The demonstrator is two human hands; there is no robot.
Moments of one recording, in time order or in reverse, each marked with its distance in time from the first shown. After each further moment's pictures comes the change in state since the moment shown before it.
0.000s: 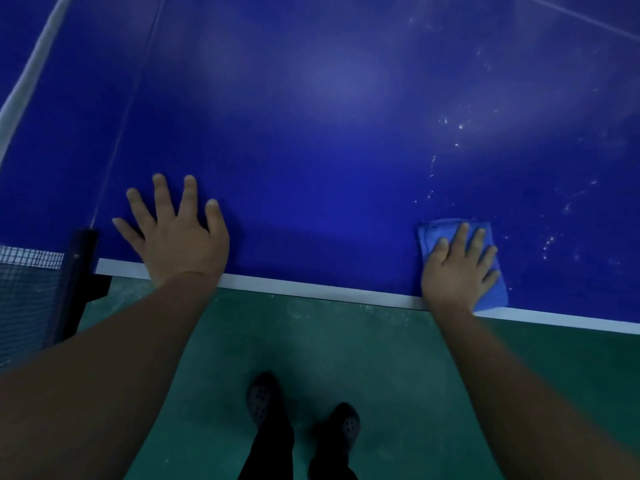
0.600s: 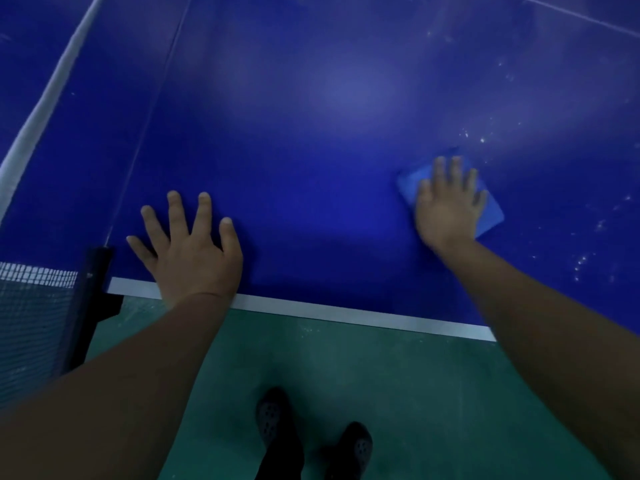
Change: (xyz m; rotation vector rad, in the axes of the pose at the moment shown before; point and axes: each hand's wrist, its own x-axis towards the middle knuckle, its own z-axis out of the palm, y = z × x) left_hand 0.002 0.000 0.001 0.016 -0.017 -0.011; right_hand 0.083 -0.099 -0.003 -0.068 -0.006 -0.425
